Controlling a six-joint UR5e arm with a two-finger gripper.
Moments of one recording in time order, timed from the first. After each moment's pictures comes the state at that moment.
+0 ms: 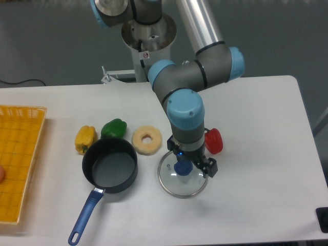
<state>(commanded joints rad) 2.46 -2.00 -1.52 -1.05 1.62 1.06</state>
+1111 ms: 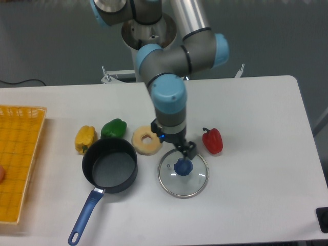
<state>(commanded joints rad) 2.34 -1.93 -1.72 -1.05 1.65 1.07</state>
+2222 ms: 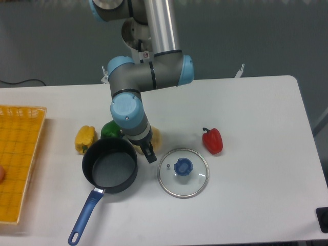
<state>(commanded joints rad) 2.25 -1.97 -1.81 -1.04 1.68 1.36</state>
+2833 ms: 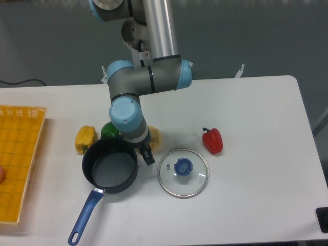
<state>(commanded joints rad) 2.24 -2.02 -1.81 -1.00 1.69 1.37</state>
